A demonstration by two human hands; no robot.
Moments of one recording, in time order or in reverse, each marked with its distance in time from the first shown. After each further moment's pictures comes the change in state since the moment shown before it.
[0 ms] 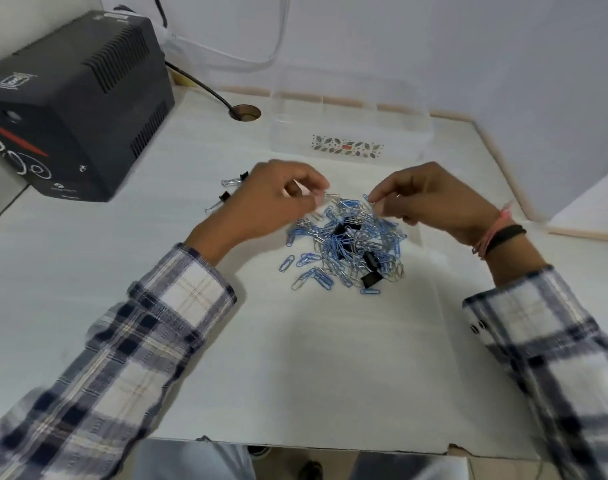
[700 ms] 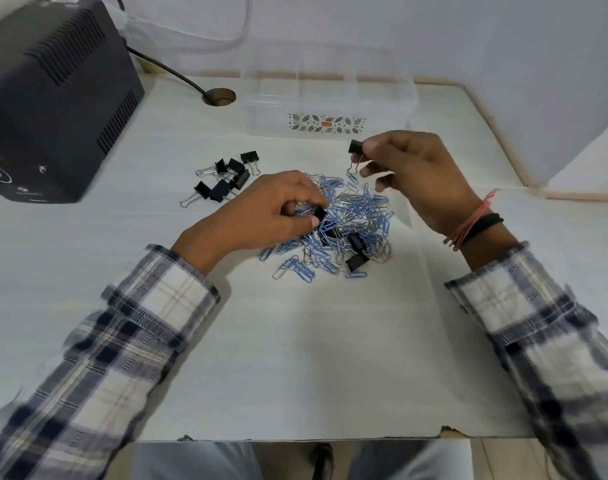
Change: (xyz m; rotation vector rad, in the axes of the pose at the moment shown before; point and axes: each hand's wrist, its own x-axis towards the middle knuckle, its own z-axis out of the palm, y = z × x) left_hand -0.005 -0.005 0.027 0.222 -0.240 0.144; right_hand 0.000 0.012 0.020 0.391 0.258 -0.090
